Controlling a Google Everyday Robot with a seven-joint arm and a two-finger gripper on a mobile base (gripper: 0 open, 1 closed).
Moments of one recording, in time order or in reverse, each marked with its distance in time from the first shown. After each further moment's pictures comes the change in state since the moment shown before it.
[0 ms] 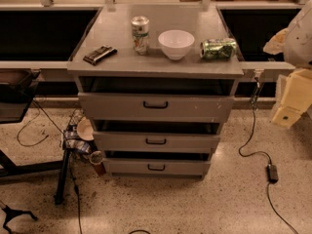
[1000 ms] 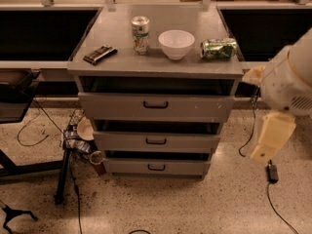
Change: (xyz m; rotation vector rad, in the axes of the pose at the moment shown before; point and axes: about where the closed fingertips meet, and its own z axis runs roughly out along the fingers) arm -0.015 0.043 0.048 -0.023 -0.070 -0.056
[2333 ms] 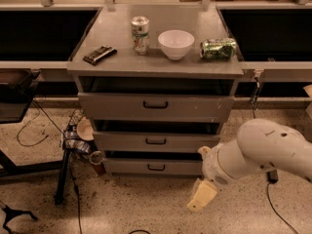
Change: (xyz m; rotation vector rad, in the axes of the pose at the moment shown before) arm -0.002 0.076 0.259 -0.162 -0.206 0.217
